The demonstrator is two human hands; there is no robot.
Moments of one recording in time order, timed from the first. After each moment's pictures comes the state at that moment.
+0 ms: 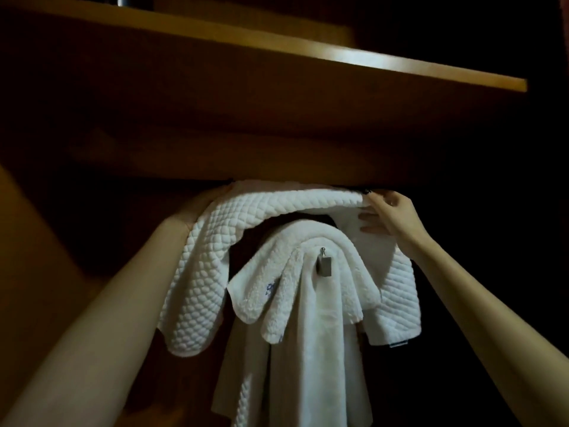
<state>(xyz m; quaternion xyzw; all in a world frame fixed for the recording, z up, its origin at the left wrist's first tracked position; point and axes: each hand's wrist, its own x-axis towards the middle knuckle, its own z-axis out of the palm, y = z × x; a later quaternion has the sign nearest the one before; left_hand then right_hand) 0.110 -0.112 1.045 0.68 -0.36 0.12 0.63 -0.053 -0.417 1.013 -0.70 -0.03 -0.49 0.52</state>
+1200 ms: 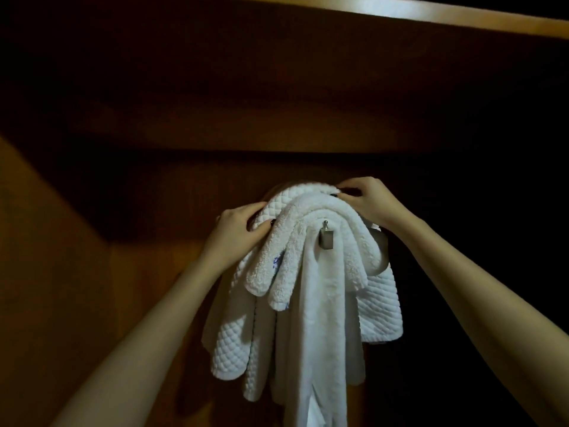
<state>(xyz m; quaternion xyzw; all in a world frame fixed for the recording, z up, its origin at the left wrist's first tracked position) 0.063 -0.143 0.954 0.75 -0.39 0.38 0.36 -0.025 -0.402 1.008 -0.89 -0.05 -0.41 0.19</state>
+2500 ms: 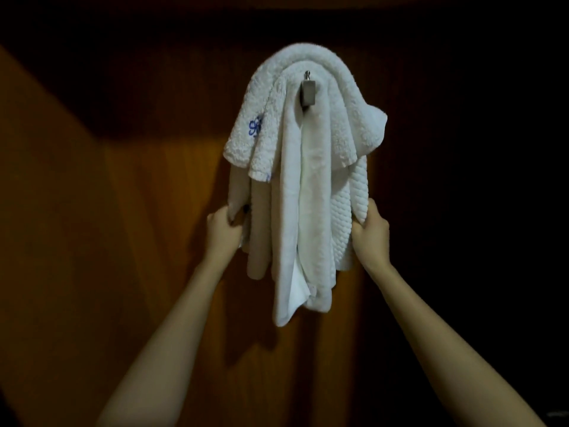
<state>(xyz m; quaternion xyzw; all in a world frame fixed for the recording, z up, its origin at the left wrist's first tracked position) 0.061 -0.148 0.755 0.78 -0.18 0.27 0.53 -0.026 -0.401 0.731 -0.75 0.04 -0.46 0.47</state>
